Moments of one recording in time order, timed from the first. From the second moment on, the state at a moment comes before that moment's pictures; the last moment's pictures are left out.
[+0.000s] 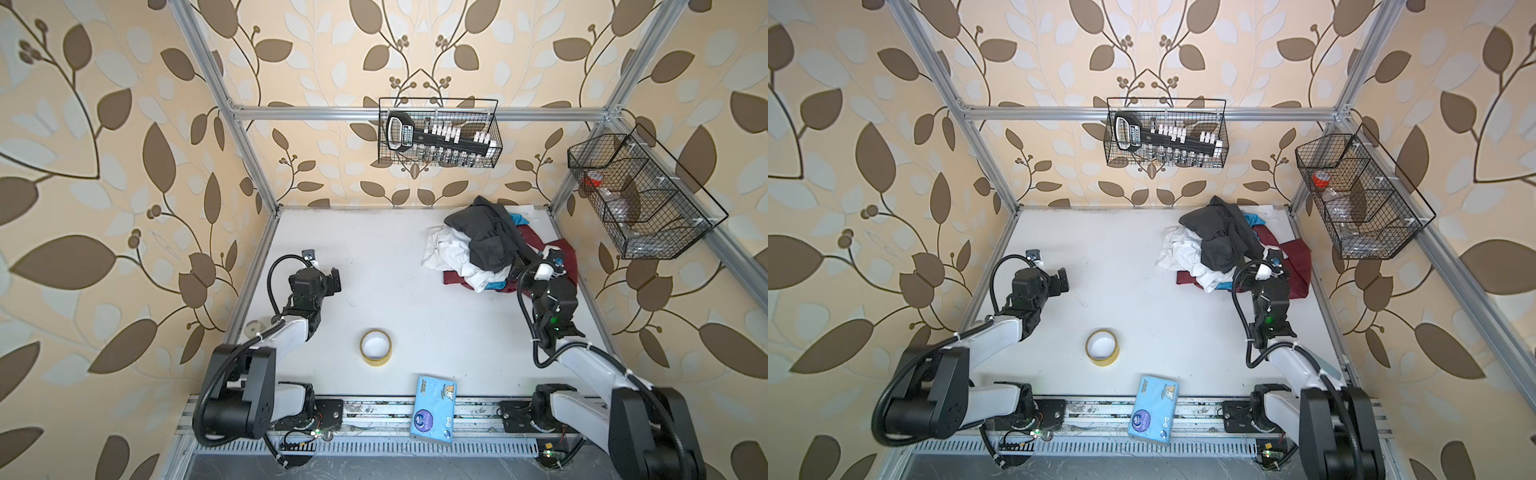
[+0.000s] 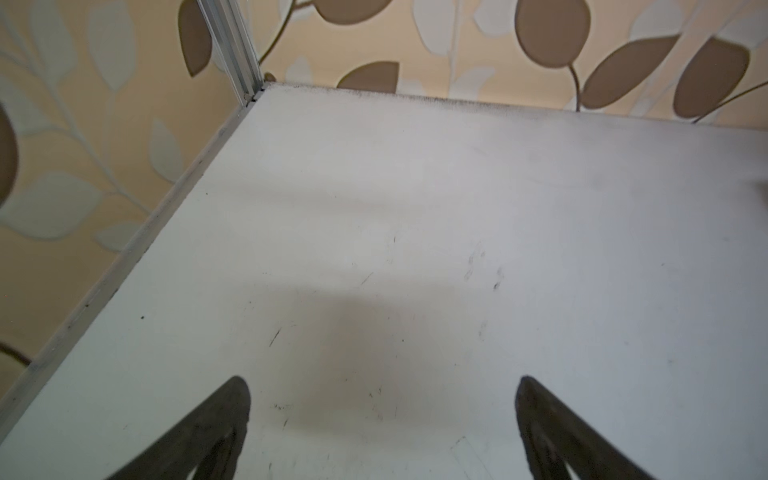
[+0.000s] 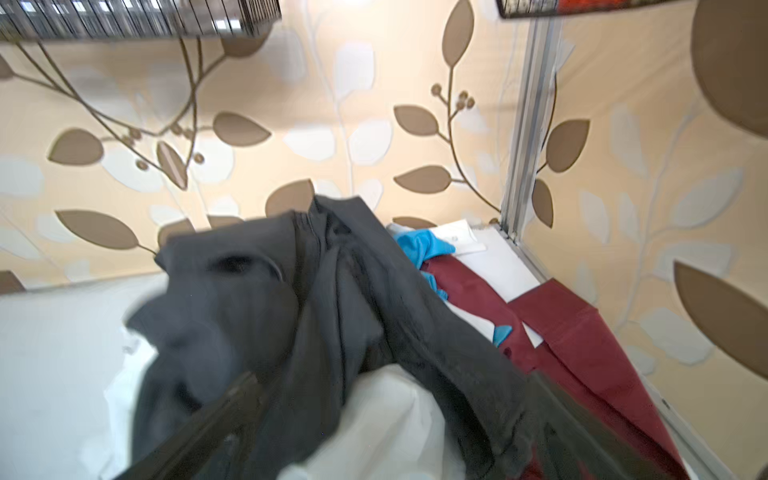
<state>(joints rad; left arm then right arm) -0.05 1.21 0.48 0.30 -0.19 -0.15 -0.01 1.02 0.37 0.60 0.18 0.09</state>
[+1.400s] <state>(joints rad) -0.22 0.87 0.60 -0.20 0.65 -0.20 0.46 1.75 1.37 -0.39 0.17 0.18</state>
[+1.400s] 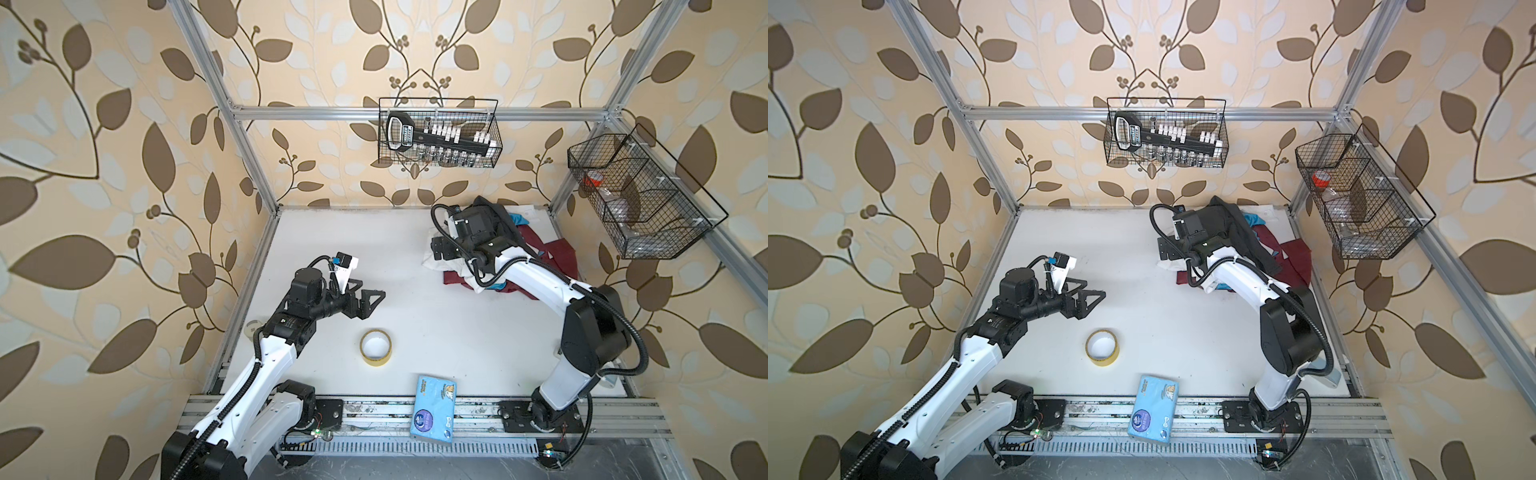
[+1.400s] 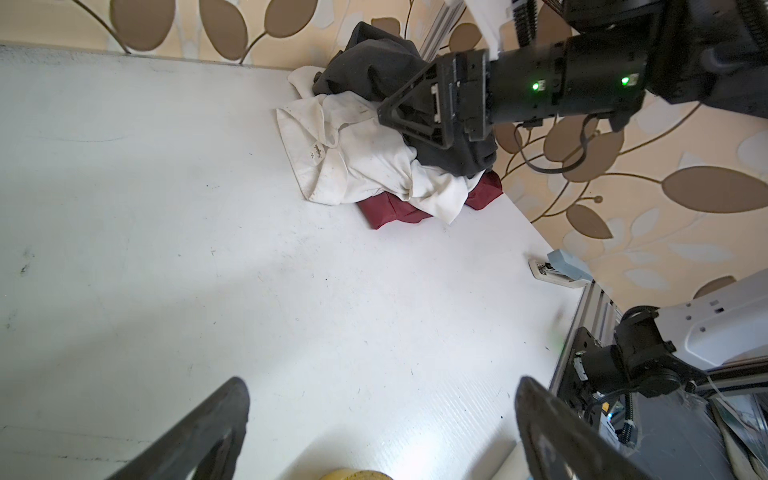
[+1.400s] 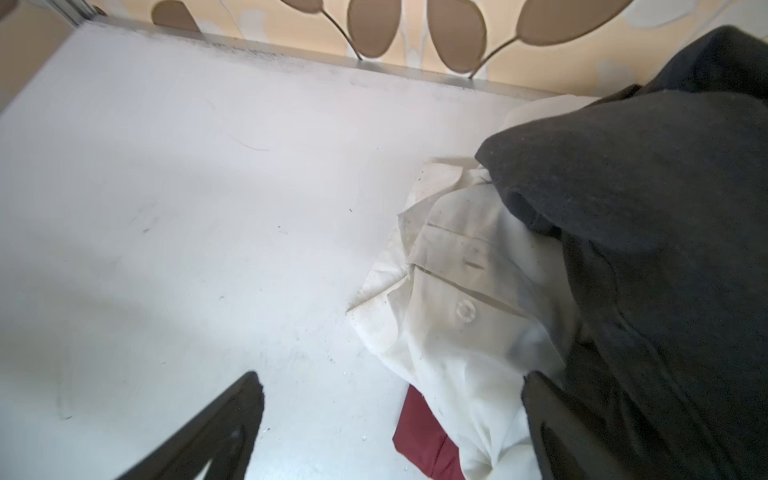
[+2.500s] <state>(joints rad) -0.22 0.83 0.61 -0.24 0.62 -0.18 0.47 2.15 1.63 -0.47 0.47 0.07</state>
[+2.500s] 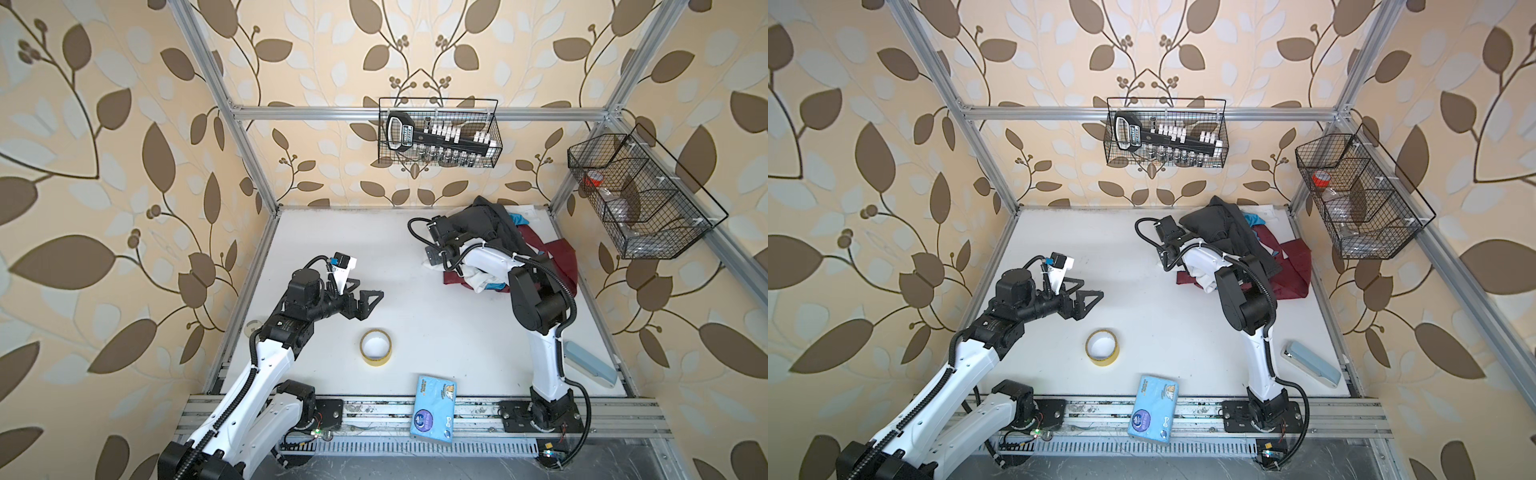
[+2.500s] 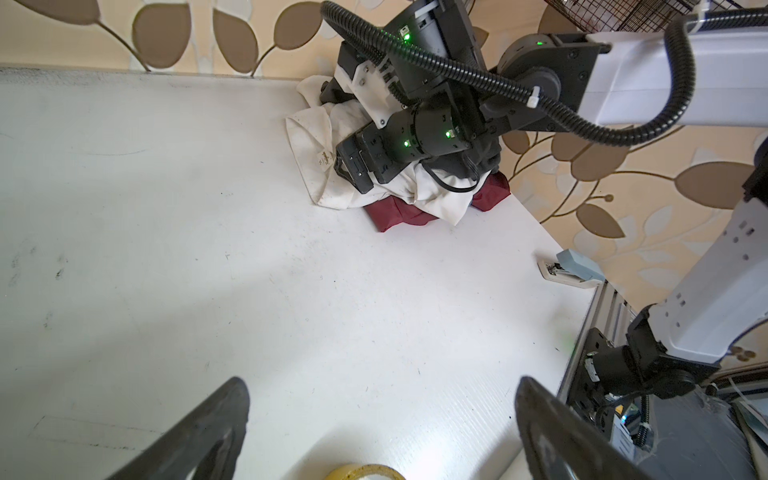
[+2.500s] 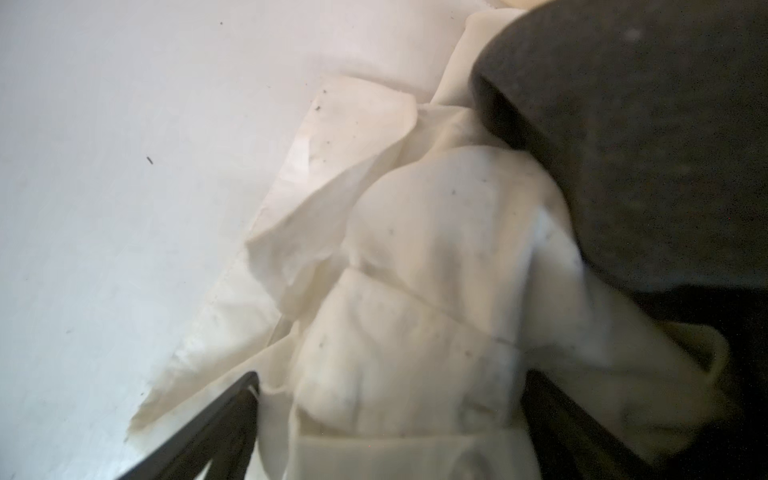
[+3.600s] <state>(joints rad) -0.27 0.75 0.61 -0.24 0.59 -0.18 0.43 1.86 1.59 -0.48 0.56 -0.01</state>
